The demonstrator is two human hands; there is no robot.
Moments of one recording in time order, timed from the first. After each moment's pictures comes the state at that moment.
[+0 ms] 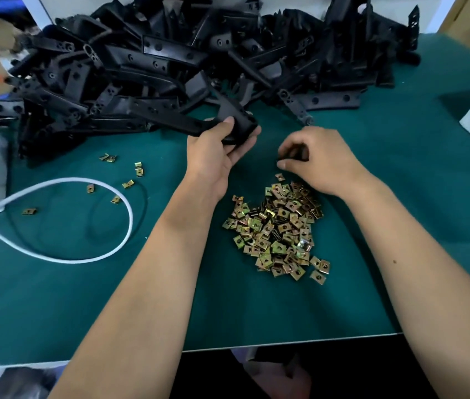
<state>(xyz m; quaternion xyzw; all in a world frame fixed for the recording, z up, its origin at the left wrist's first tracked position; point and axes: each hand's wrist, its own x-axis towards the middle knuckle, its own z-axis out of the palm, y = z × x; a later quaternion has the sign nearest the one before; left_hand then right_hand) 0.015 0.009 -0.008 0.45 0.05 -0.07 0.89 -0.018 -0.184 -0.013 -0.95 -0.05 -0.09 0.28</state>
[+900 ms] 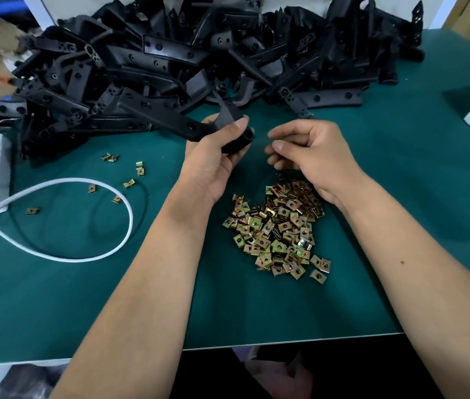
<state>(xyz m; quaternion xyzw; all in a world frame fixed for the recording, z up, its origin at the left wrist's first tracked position) 0.010 0.015 -0.008 0.45 0.02 -0.09 0.89 -0.024 -0.160 -0.014 -0.72 0.00 -0.06 0.70</state>
